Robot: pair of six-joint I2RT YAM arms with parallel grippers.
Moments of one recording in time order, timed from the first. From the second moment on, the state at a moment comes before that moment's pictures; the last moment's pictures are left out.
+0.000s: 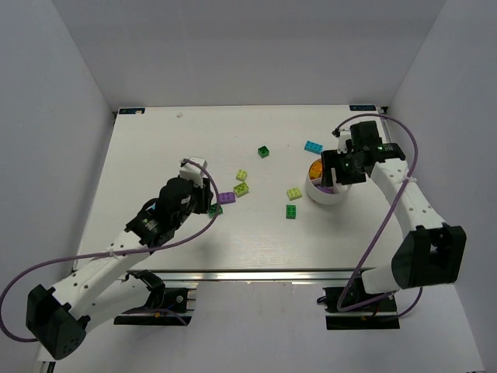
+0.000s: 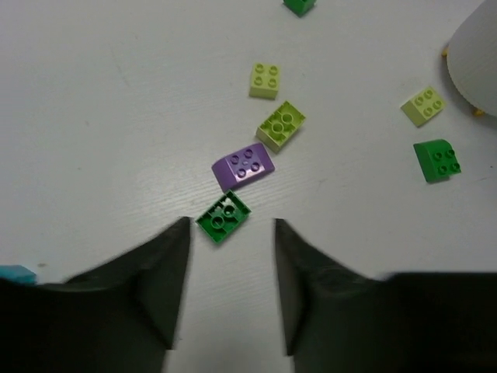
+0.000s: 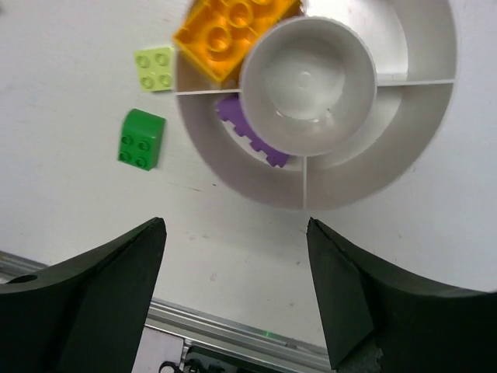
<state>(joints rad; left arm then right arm) -0.66 0.87 0.70 -0.25 -0.28 -0.23 0.16 1.45 1.24 -0.88 -0.18 -0.01</state>
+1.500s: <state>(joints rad) -0.53 1.84 1.26 -0.50 0.19 0.63 0.16 0.74 0.77 -0.76 -1.12 -1.01</state>
